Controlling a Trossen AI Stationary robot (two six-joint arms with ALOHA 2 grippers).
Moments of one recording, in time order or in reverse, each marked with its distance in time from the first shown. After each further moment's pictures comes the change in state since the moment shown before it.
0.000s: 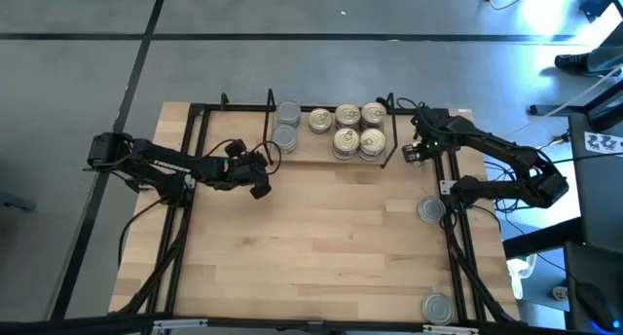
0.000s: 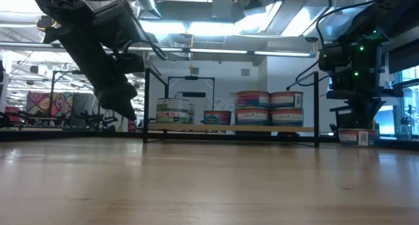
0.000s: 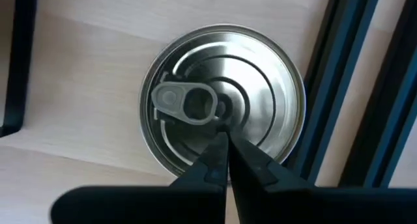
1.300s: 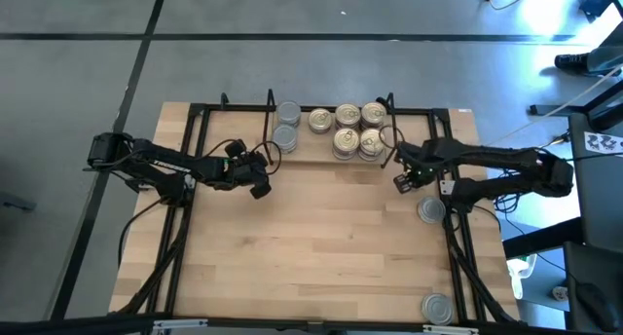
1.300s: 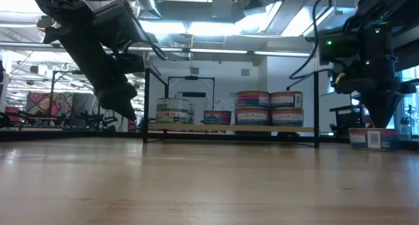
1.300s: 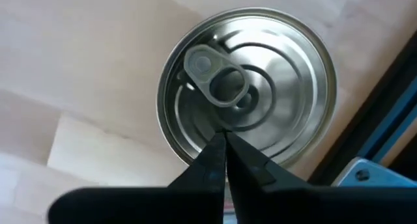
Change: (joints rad) left arm 0.000 0.000 0.000 0.000 0.000 -0.001; right arm 0.522 -0.027 -0.023 -0.161 -0.106 0.334
